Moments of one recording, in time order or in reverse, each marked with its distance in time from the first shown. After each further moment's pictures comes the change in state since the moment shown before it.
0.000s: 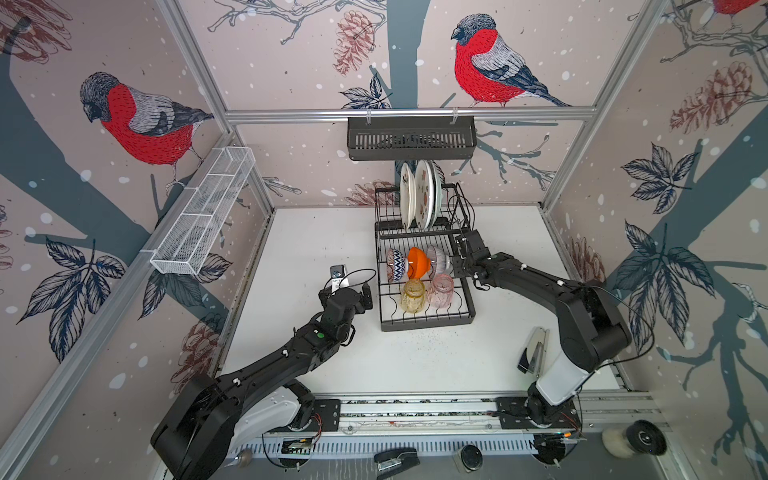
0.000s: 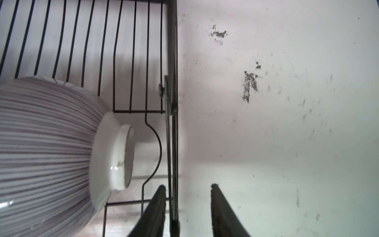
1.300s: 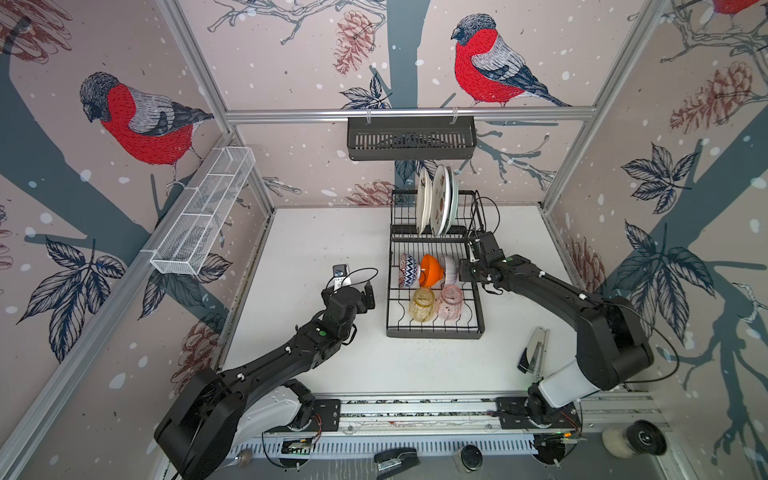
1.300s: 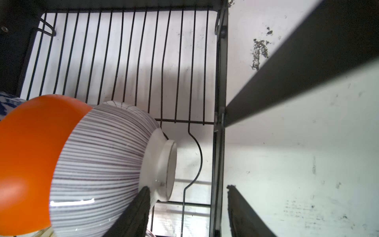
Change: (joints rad) left arm 0.000 0.028 0.012 0.011 0.031 -0.008; right arm -0.048 -0.102 -0.034 -0.092 -0.159 0.074
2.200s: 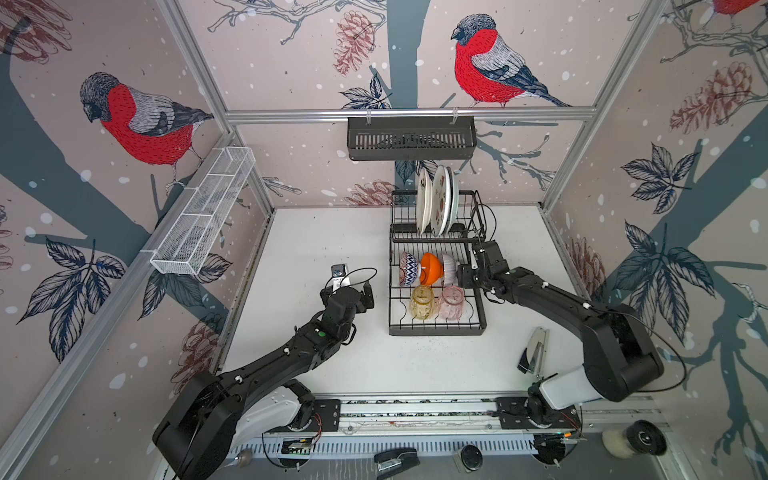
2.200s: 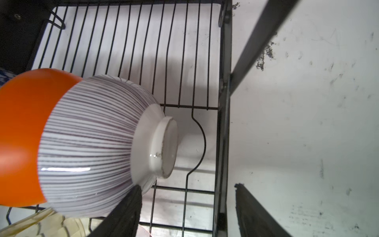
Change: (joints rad) left arm 0.000 -0.015 -0.002 -0.002 -0.016 0.000; right arm 0.019 -0.101 -0.177 0.160 -0.018 -0.034
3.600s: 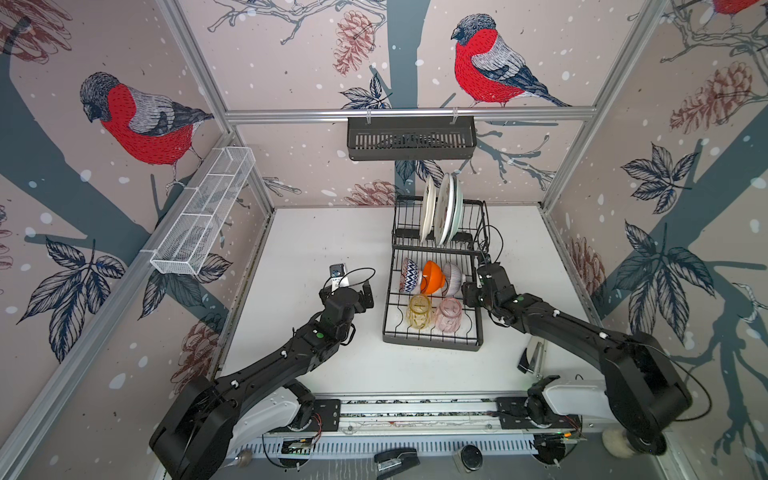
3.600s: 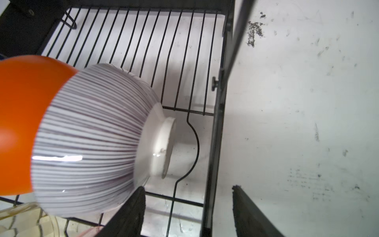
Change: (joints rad) left arm 0.000 -0.026 -0.004 -0.003 0.005 -0.002; right arm 0.059 -0.182 -0.267 0.159 0.084 0.054
